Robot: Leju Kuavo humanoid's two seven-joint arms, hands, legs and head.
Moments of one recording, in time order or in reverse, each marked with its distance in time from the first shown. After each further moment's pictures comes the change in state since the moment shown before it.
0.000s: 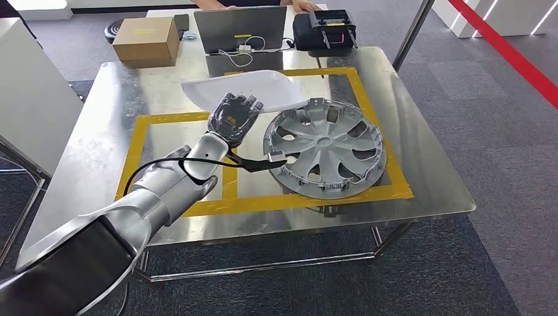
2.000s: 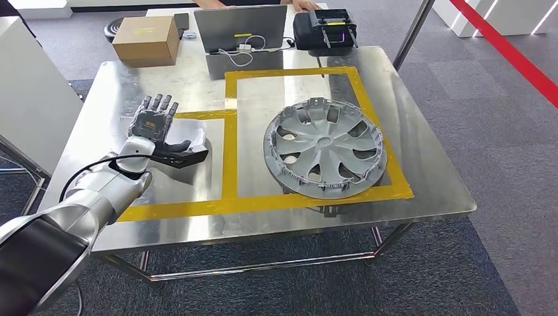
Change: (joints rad) left arm 0.027 0.240 0.166 0.112 0.044 -0.179 -0.015; right arm 0.005 -0.015 0.210 0.001 0.193 0.037 -0.005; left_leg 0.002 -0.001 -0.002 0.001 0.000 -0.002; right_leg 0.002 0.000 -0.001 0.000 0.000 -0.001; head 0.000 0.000
